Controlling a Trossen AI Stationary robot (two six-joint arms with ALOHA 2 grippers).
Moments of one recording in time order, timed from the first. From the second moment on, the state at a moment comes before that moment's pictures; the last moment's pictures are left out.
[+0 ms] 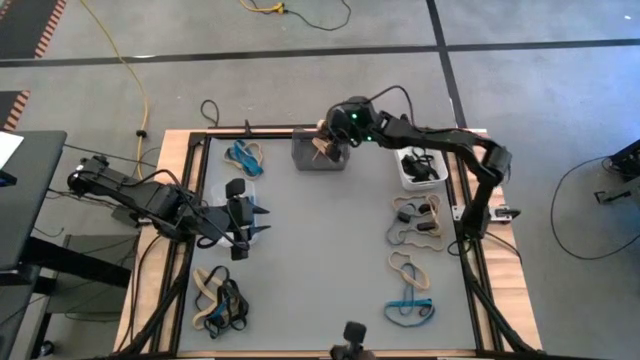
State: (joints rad) left arm -0.38 1.08 1.12 -0.75 -0.50 -0.21; right arm -0.55 1.82 1.35 -0.01 -0.11 -0.23
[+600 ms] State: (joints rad) left arm -0.38 1.08 1.12 -0.74 -0.59 -0.13; right arm -0.60 1.88 1.35 -0.17 -0.21 -0.13
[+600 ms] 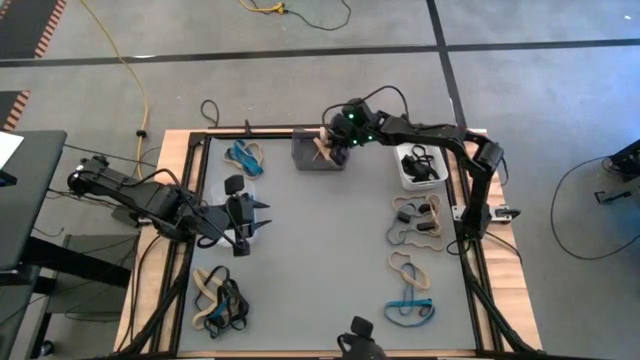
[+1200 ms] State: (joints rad) left arm -0.31 1.08 0.82 -0.09 -0.58 0.21; right arm -0.46 1.53 1.35 -0.59 -0.18 -0.10
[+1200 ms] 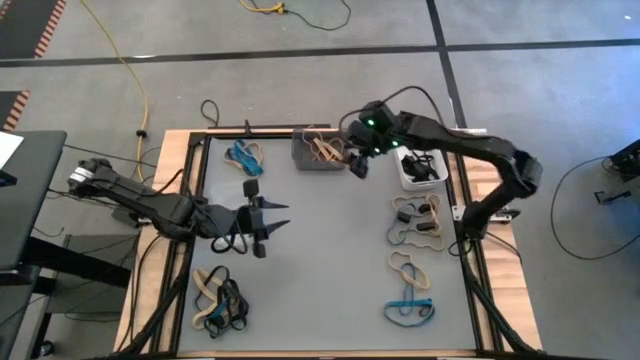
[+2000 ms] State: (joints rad) left arm -0.07 1.47 0.73 0.51 -0.22 0.36; right arm 0.26 1.34 1.27 -1.01 0.07 0.32
